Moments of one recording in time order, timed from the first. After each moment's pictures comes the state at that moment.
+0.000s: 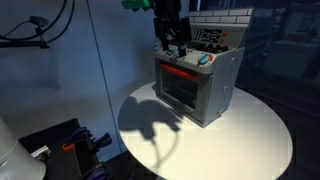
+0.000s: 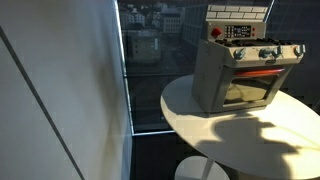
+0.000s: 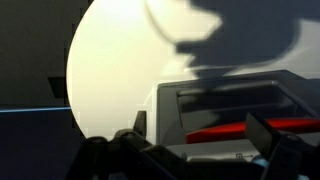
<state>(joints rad) -0.08 -0.28 -0.17 -2.29 -0.02 2.22 -0.07</state>
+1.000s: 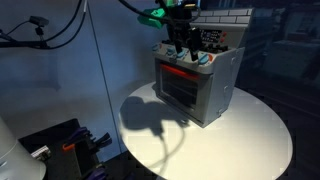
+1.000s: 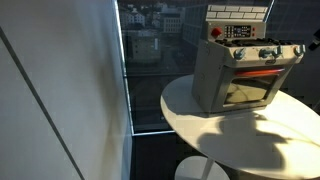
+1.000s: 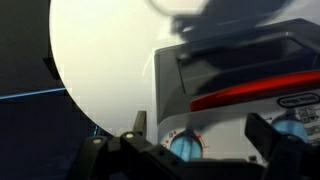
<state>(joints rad) -0.08 -0.17 -0.17 -2.29 0.05 2.49 -0.02</state>
